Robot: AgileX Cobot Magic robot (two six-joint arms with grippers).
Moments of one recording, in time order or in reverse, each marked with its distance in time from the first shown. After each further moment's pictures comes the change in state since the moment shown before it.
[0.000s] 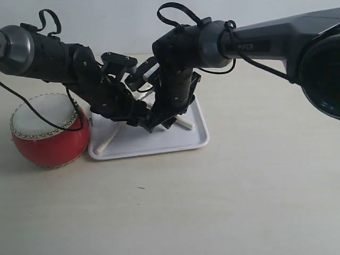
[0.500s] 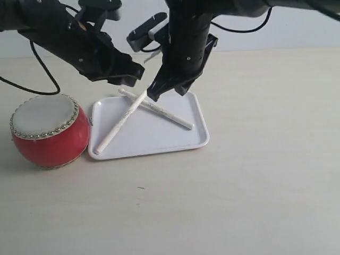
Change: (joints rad) left arm -0.002 -0.292 0.002 0.000 0.151 -0.009; right arm 0.002 -0.222 0.000 0.017 0.211 0.000
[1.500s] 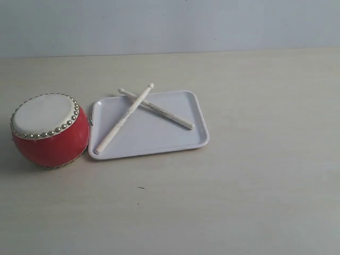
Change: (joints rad) left arm 0.000 -1.071 0.261 0.000 0.085 -0.041; right arm 0.002 -0.704 0.026 0.527 0.118 -0.152
